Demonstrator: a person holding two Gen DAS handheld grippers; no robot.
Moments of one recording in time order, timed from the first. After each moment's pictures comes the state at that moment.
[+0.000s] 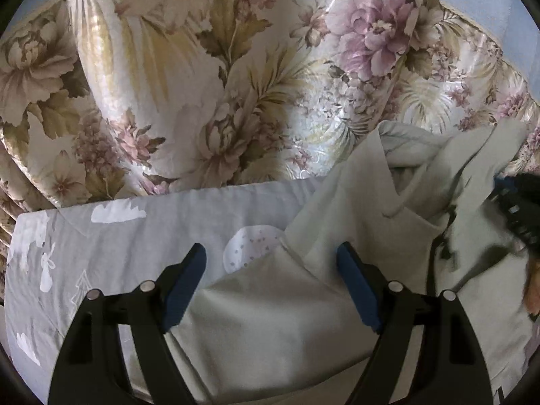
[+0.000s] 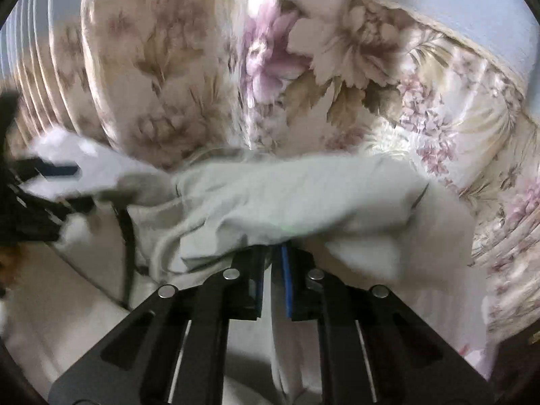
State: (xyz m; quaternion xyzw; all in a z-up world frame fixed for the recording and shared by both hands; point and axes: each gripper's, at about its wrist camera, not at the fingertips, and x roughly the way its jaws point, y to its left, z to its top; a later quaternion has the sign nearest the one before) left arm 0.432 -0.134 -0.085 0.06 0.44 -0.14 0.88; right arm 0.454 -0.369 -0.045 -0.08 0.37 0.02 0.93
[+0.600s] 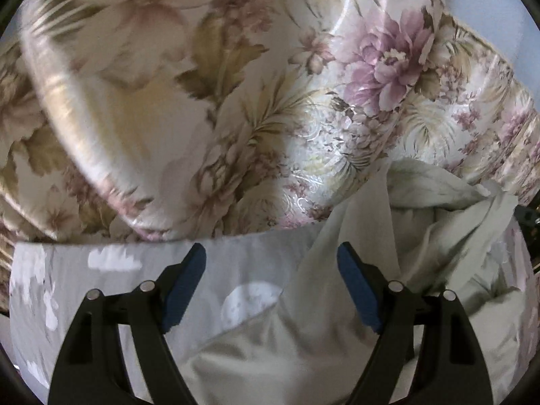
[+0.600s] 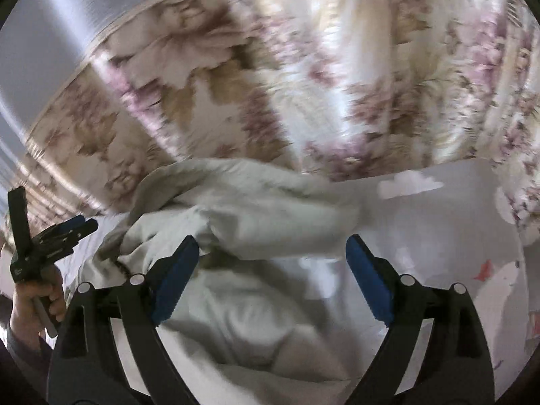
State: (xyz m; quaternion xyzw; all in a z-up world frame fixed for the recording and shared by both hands) left arm 0.479 -0.155 -0.062 0.06 0.44 -0.15 0.88; right arm 0.422 -0.511 -0.026 0.17 0.37 0.01 0.91
